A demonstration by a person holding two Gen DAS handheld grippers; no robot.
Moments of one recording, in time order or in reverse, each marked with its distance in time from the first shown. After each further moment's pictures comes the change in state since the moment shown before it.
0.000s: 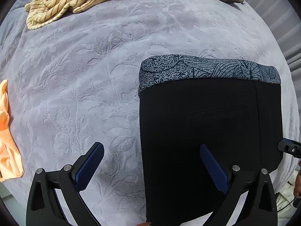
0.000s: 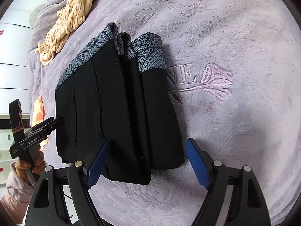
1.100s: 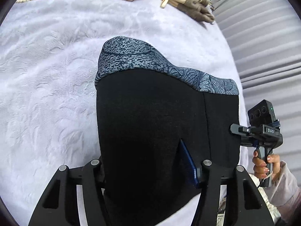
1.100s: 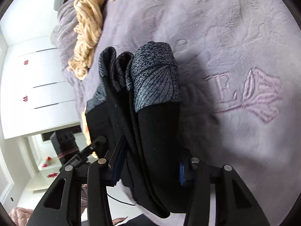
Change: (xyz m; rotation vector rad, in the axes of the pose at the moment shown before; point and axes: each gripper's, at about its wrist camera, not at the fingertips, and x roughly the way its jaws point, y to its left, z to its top) left arm -0.013 0.033 -0.024 -0.083 -0.042 -0.456; right arm 0.026 -0.009 0.041 0.156 0.112 0.477
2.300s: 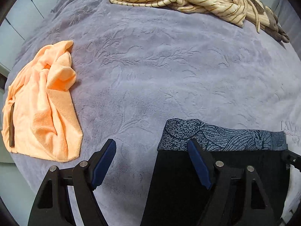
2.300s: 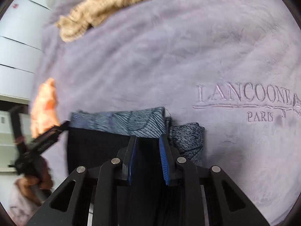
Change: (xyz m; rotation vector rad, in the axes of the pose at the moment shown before) left arm -0.073 0.127 -0.020 -0.115 -0.116 0.636; right arm 0.152 0.159 -0.050 -0.301 -0.097 -0.558
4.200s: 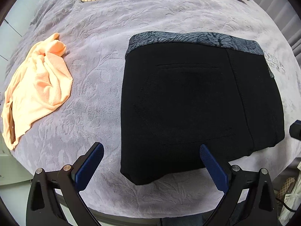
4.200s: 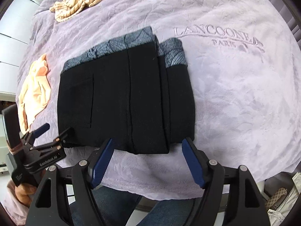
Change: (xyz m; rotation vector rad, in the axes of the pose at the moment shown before) left arm -0.059 -0.030 -0.134 0.248 0.054 -0.053; right arm -0.044 0.026 -0.135 0.043 0.014 -0.120
